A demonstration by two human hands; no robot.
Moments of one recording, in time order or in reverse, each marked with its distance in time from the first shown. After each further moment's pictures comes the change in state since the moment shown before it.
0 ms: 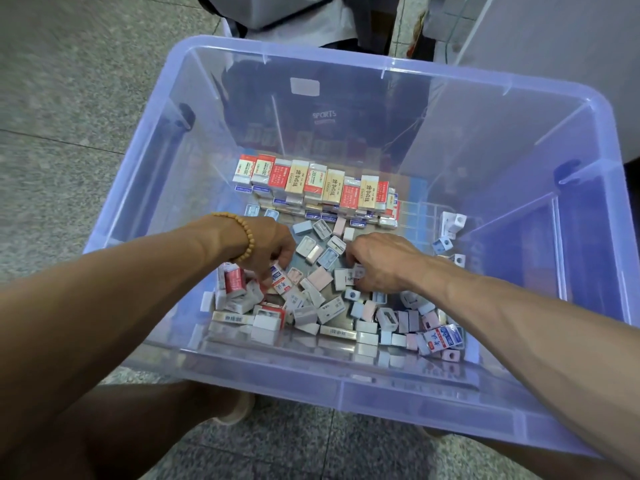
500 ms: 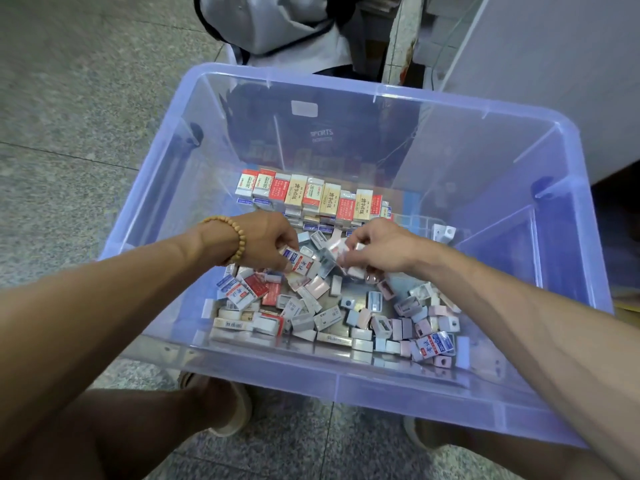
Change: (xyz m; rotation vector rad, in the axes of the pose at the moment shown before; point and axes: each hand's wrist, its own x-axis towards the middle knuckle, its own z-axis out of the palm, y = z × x) left_hand -0.027 0.008 -0.017 -0.232 0.249 -0.013; right_hand -0.012 0.008 -0.032 0.832 0.019 0.133
